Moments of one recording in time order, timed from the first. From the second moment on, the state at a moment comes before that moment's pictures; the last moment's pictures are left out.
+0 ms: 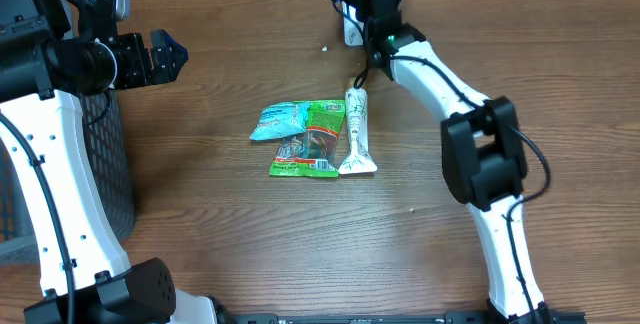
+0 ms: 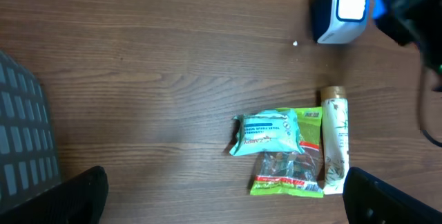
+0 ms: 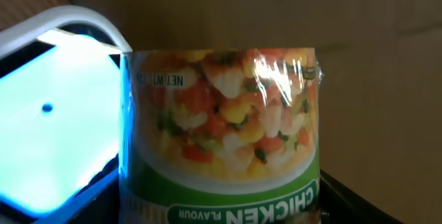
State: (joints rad) left arm 0.30 1.67 1.99 -1.34 0.38 0.11; right arm 0.40 2.45 2.05 -0.04 0.51 -0.99
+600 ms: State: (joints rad) left arm 0.30 1.67 1.99 -1.34 0.38 0.11; right arm -0.11 1.91 2.00 -1.12 0.19 0.48
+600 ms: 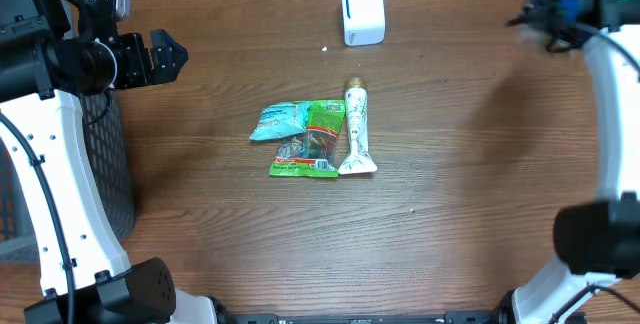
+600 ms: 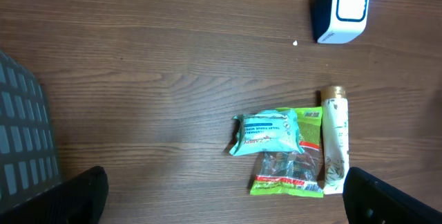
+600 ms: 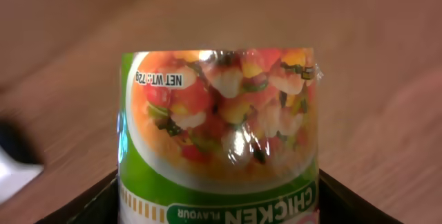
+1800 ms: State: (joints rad) left arm 0.30 1.67 1.99 -1.34 0.38 0.11; right arm -0.40 1.87 1.75 -1.04 -0.08 0.62
